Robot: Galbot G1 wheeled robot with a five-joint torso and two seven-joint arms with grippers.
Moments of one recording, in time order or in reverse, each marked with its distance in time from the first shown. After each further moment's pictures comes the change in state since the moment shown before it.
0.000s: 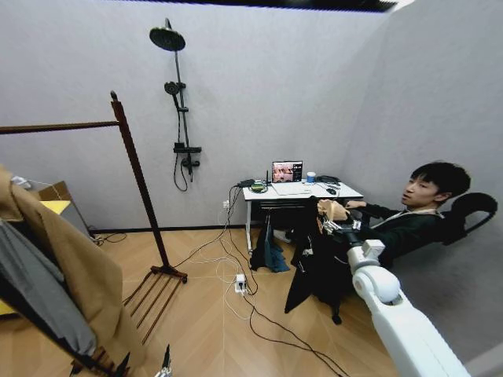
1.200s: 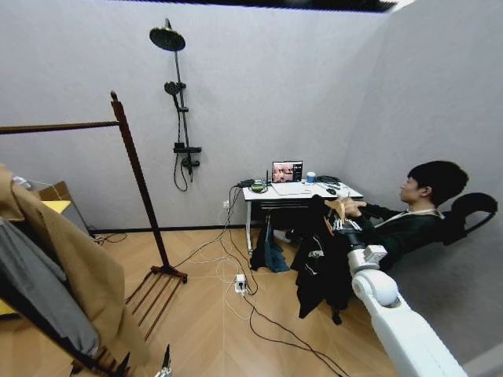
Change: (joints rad) left arm 0.000 0.000 0.000 0.000 0.000 0.000 0.000; right arm -0.066 -0.013 0.022 0.021 0.010 0.135 -0.044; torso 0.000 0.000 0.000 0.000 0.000
